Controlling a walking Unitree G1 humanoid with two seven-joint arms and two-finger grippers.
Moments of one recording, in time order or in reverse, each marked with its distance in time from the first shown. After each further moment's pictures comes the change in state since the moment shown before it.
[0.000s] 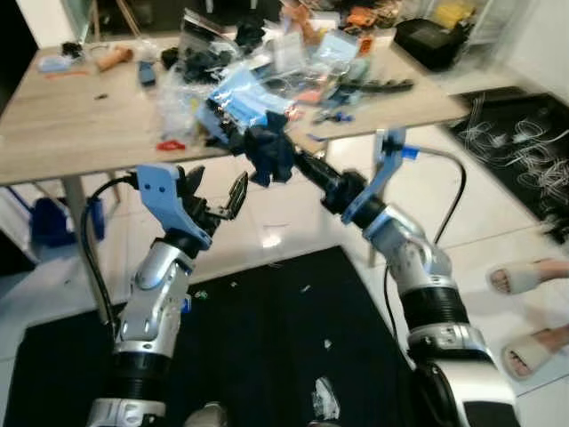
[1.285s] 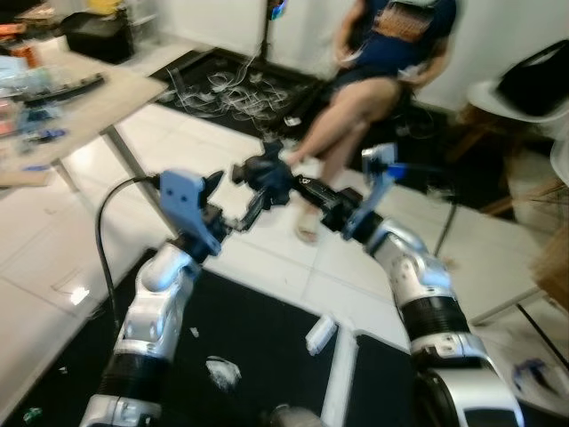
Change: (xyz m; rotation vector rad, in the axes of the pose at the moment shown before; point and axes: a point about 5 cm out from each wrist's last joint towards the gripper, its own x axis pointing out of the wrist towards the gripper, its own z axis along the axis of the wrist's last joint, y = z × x) left arm 0.001 -0.008 -0.004 0.066 0.008 -0.105; right arm -0.001 0.002 -0.015 -0.105 0.112 0.038
